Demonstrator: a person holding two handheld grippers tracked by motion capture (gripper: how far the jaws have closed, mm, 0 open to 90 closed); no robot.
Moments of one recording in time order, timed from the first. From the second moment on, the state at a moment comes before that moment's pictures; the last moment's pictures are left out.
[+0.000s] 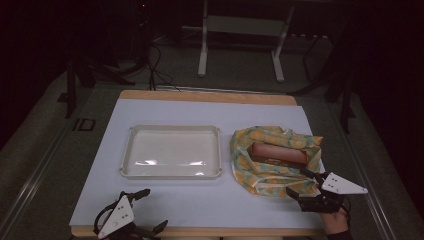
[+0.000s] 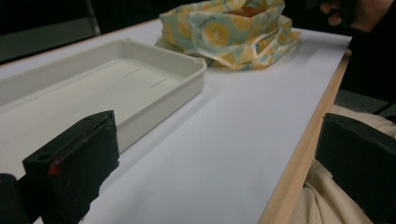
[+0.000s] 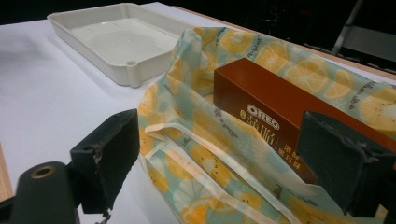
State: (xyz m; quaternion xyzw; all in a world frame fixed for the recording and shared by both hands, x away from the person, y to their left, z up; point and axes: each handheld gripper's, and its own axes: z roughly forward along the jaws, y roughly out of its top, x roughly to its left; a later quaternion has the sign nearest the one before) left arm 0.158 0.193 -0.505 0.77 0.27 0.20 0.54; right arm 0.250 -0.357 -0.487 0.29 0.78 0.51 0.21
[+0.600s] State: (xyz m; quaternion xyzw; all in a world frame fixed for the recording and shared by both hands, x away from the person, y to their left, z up) left arm 0.160 0.190 -0.506 0.78 0.26 0.19 0.54; right arm 0.249 -0.365 -0.474 0.25 0.82 0.50 0.14
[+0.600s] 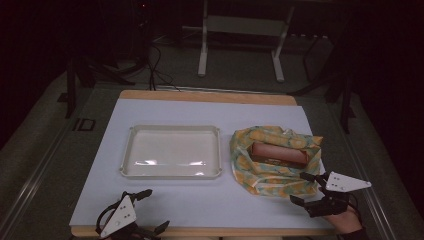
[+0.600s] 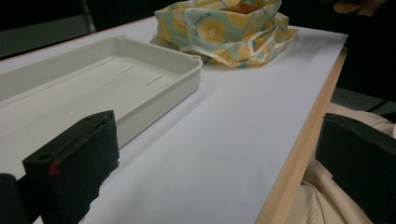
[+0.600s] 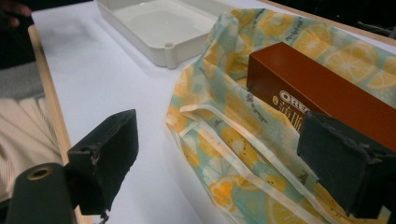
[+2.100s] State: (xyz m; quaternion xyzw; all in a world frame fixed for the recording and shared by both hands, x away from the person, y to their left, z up) left arm 0.159 0.188 -0.506 0.78 0.25 0.19 0.54; right arm 0.325 -0.364 -0.402 0.17 0.85 0.47 0.17
